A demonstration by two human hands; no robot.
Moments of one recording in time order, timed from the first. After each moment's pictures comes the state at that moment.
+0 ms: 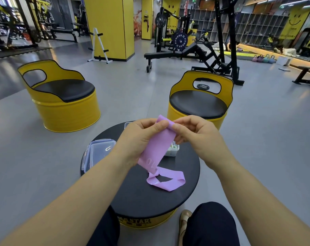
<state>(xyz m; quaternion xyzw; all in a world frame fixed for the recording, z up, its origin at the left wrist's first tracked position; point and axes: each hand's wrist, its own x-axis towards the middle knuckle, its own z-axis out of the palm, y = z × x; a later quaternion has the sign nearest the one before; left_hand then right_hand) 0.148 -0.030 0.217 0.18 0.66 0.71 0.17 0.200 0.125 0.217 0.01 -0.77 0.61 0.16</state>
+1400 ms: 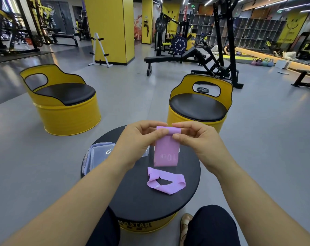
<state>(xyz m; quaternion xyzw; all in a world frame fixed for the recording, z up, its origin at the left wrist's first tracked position) 0.147 -0.038 0.216 0.22 0.68 0.69 0.10 0.203 0.127 0.215 0.04 -0.75 0.65 0.16</state>
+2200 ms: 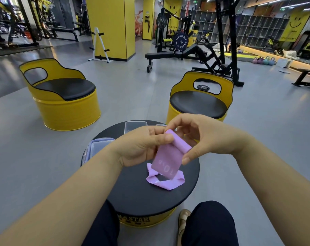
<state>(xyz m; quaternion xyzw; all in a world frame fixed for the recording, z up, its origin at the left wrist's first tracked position) 0.139 -0.044 0.210 0.32 0.54 0.66 0.41 0.208 0.138 0.260 0.21 -0.85 0.47 -0.11</state>
